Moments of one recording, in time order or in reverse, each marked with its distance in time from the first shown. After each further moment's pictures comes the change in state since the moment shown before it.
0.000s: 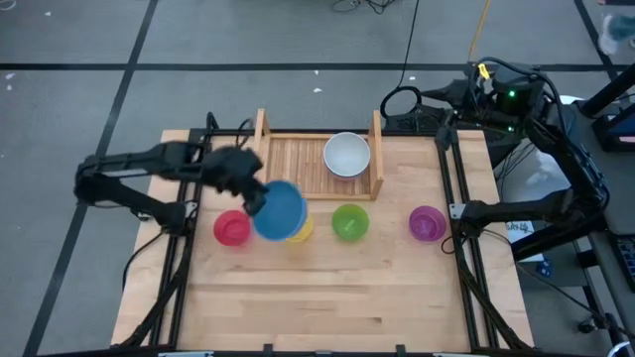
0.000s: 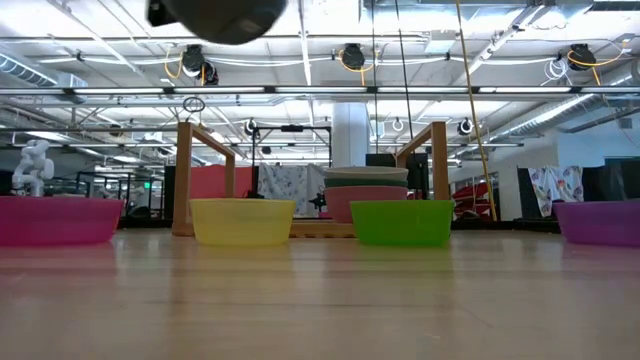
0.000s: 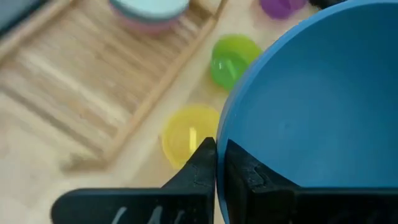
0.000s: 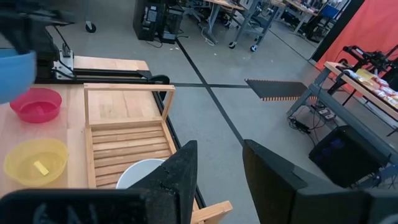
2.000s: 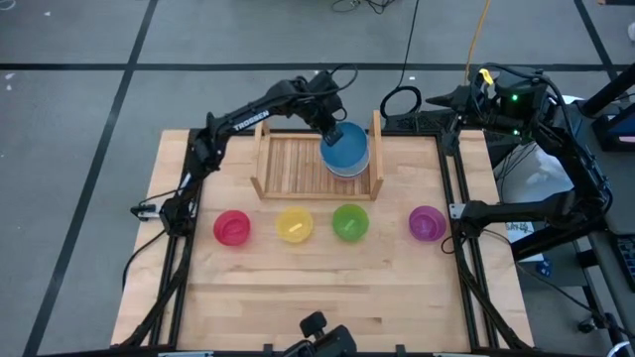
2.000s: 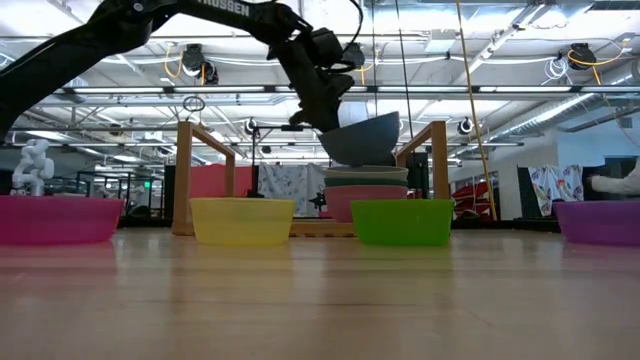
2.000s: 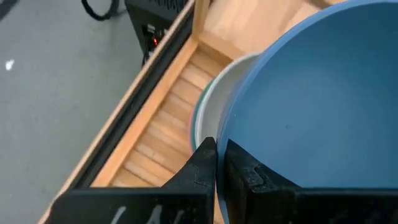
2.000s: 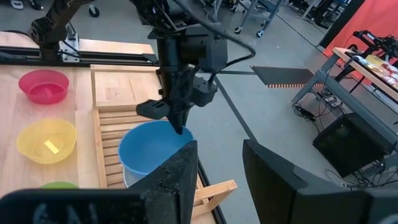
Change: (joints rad) left arm 0.509 1.008 0.888 0.006 0.222 0.526; right arm 0.000 -0.024 0.000 -0.090 0.000 0.000
